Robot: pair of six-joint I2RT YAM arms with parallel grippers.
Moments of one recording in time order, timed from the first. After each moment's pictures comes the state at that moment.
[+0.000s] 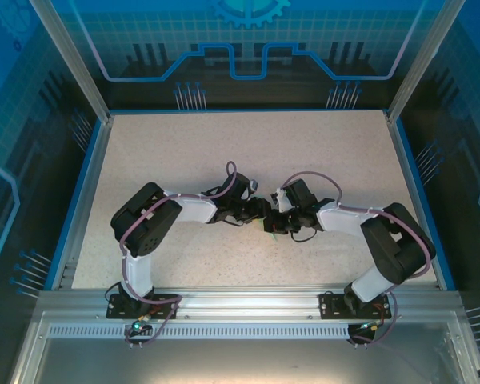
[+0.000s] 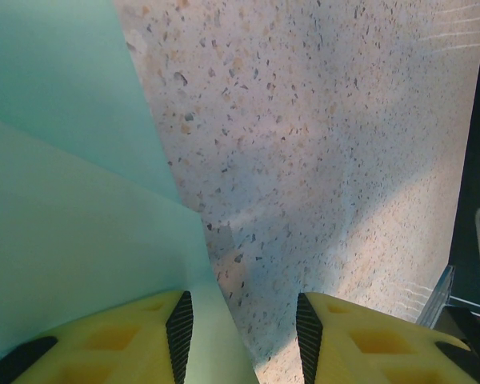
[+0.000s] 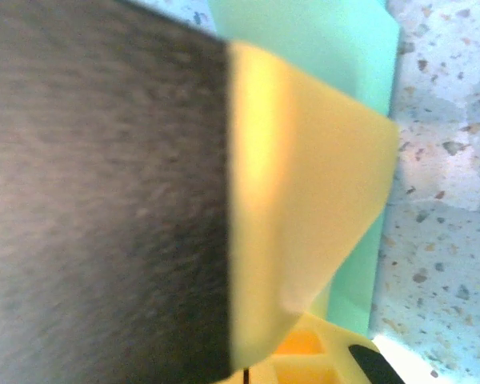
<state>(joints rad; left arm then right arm) -0.66 1.93 0.97 0.17 0.44 -0.95 0.53 1.58 0.70 -0.16 -0.51 0.57</state>
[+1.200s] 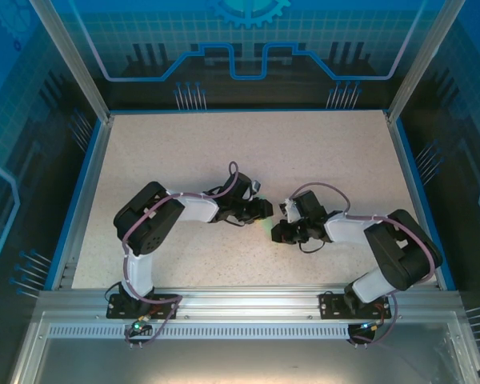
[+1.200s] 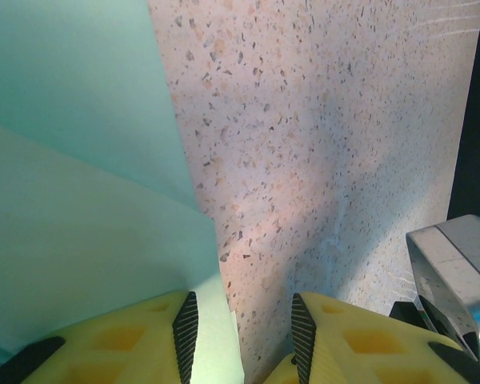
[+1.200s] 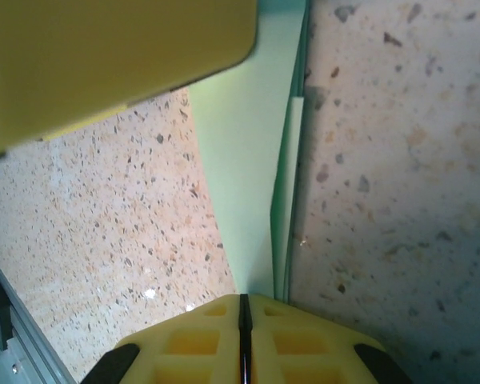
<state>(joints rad) -0.66 1.96 0.99 0.16 0.48 -0.95 0.50 1.51 0.52 -0.07 -0.53 0.54</state>
